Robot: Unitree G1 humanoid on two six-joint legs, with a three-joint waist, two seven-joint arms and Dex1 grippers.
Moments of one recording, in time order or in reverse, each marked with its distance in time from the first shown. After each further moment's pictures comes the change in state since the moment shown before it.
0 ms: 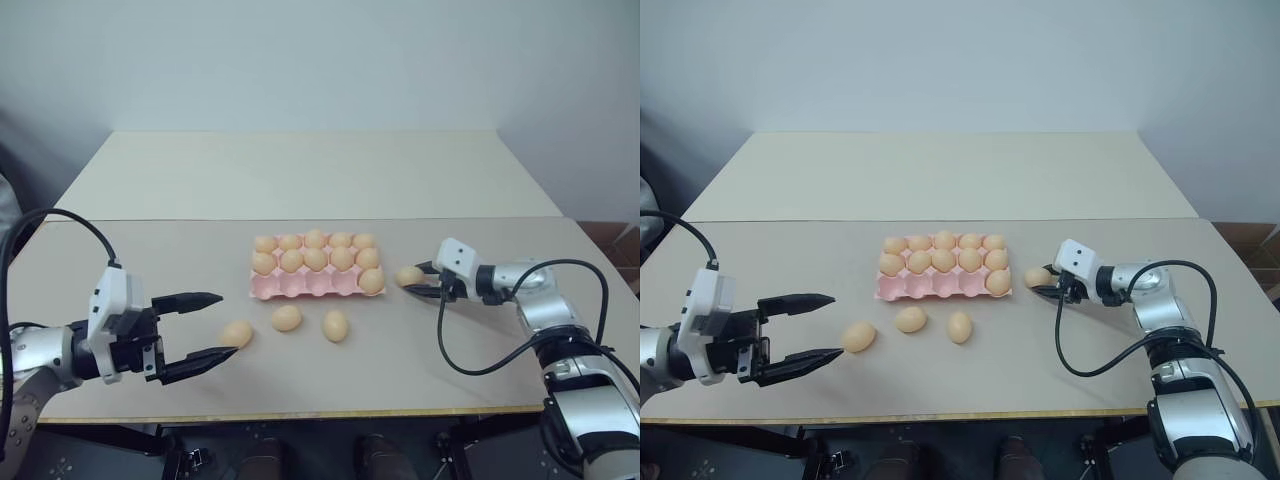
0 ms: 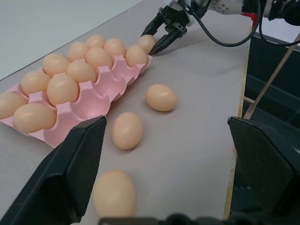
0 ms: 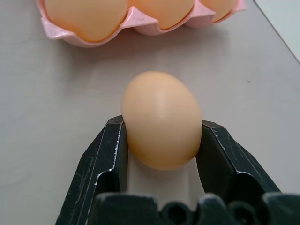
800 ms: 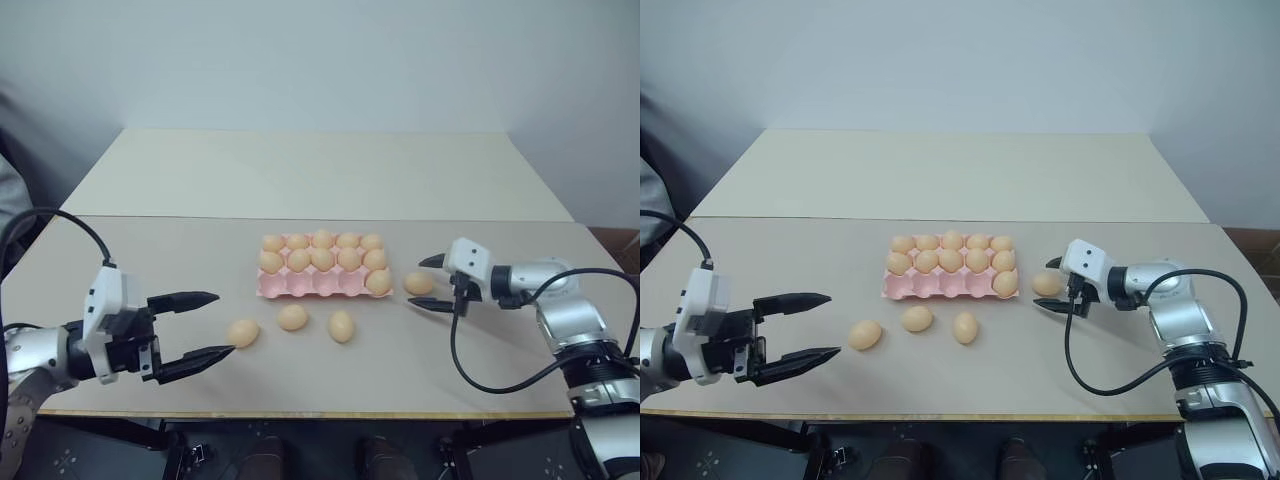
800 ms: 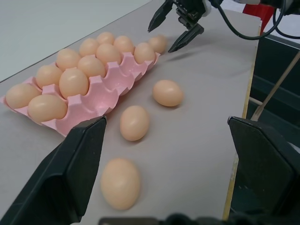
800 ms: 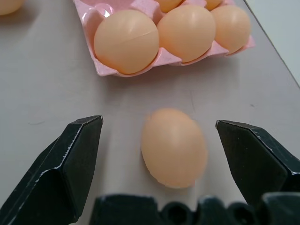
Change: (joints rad) left arm -0.004 -0.001 0.015 0.000 0.002 0.001 -0.002; right arm 0.133 -0.081 -0.023 -0.329 0.069 0.195 0.041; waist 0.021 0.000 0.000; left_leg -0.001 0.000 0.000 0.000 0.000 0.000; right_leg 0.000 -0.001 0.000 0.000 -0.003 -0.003
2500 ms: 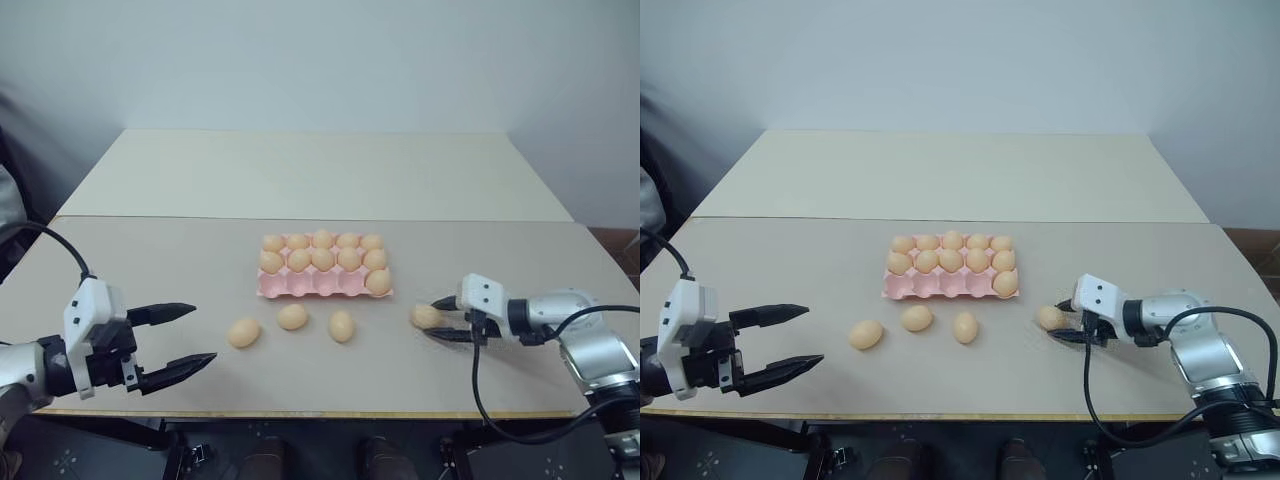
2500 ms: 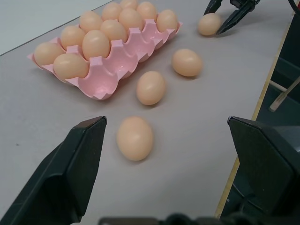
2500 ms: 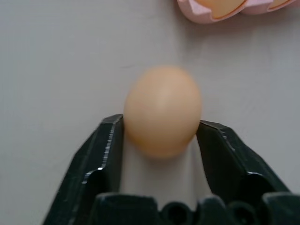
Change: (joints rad) left arm 0.137 0.019 0.121 -0.044 0.039 0.058 0.029; right arm 0.262 -0.125 -0.027 -0.294 0.066 0.117 0.038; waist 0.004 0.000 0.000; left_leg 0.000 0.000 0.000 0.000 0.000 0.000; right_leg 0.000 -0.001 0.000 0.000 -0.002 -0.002
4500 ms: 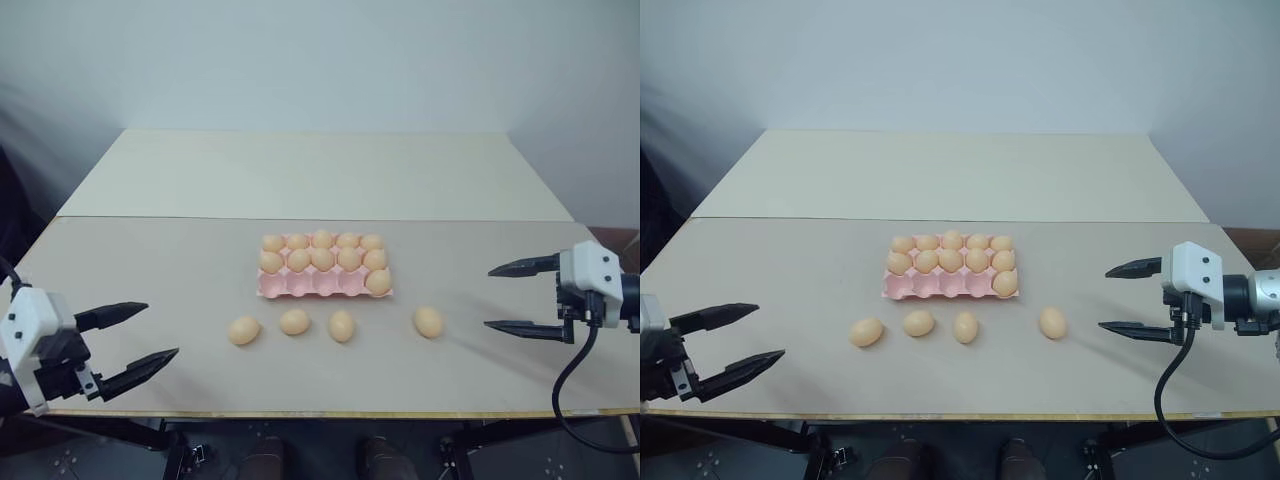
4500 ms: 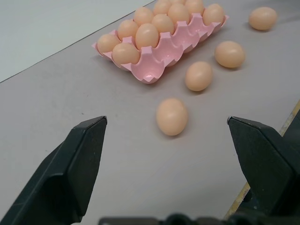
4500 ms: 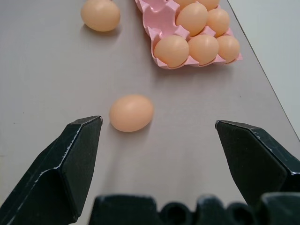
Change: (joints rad) left arm 0.156 -0.042 0.225 -0.022 0.000 -0.016 0.051; right arm 0.117 -0.227 -0.347 -0.089 0.276 -0.055 0.236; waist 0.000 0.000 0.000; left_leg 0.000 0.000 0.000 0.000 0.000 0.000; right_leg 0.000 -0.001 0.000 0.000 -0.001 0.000
